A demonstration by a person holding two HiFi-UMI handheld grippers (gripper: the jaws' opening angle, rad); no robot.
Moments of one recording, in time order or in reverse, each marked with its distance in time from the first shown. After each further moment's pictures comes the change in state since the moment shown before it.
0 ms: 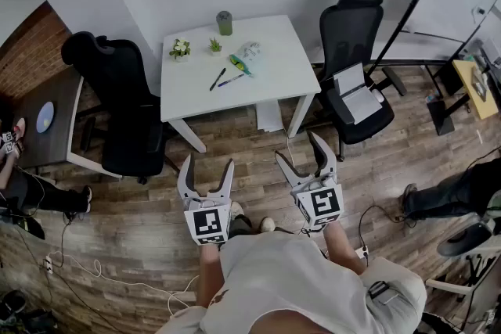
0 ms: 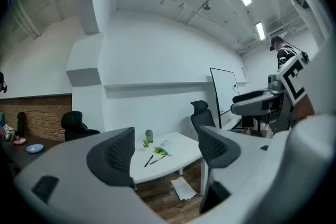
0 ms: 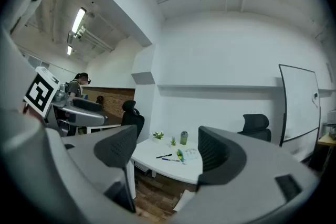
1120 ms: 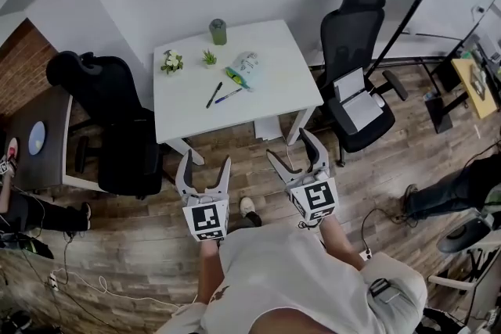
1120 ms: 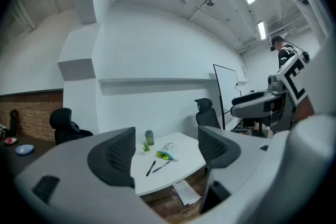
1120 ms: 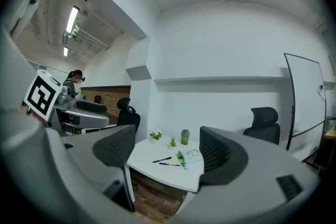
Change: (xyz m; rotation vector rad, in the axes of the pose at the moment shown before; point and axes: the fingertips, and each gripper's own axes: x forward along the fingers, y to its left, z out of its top) left arm 0.107 0.046 -0.020 -0.013 0.008 -0.035; right arm 0.108 -0.021 -0.028 0.035 0.033 0.013
